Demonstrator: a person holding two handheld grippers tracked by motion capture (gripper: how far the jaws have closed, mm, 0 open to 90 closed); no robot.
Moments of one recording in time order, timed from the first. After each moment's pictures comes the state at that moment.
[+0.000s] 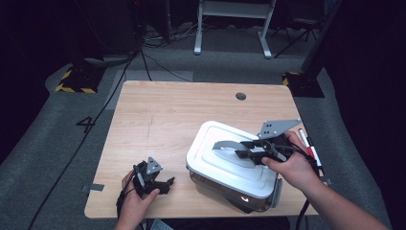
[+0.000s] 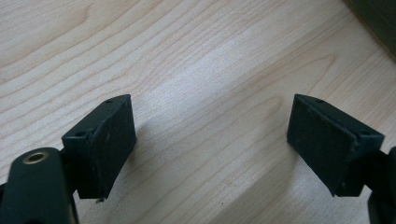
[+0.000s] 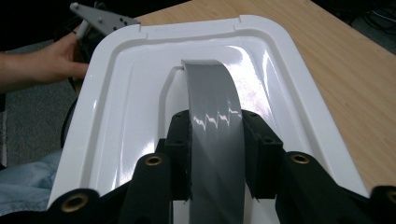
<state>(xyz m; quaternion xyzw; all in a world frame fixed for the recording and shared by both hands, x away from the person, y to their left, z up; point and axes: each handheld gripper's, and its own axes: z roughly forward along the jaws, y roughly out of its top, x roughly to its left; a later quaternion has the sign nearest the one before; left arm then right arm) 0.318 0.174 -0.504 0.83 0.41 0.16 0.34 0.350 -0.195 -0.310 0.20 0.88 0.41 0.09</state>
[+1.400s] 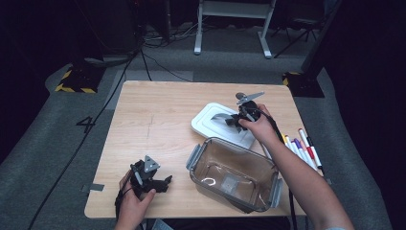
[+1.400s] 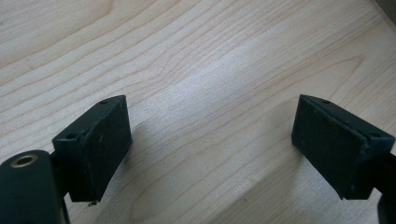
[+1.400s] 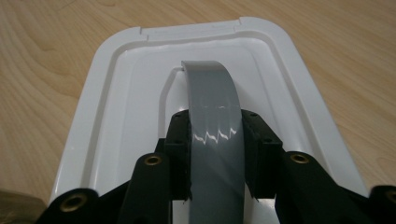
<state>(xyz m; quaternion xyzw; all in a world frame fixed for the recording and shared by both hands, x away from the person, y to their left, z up) 0.320 0.179 -0.505 0.82 0.44 0.16 0.33 0.534 -0.185 -0.427 0.31 0.87 0.37 0.08</state>
